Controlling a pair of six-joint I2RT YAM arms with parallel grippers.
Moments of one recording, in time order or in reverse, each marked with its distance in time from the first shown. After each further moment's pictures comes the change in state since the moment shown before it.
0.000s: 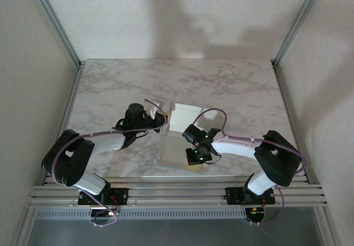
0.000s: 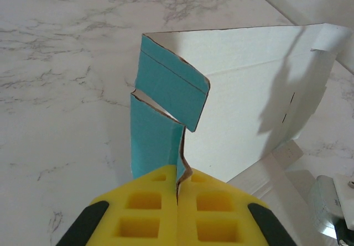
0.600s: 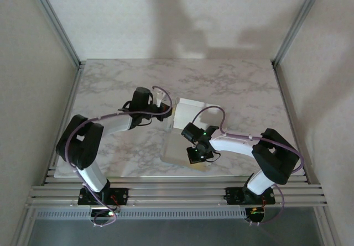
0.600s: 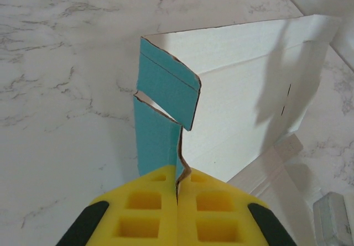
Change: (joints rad) left arm 0.056 0.192 0.310 -0.291 0.154 0.039; right arm -0.009 0.043 0.054 -0.092 0.074 -0.057
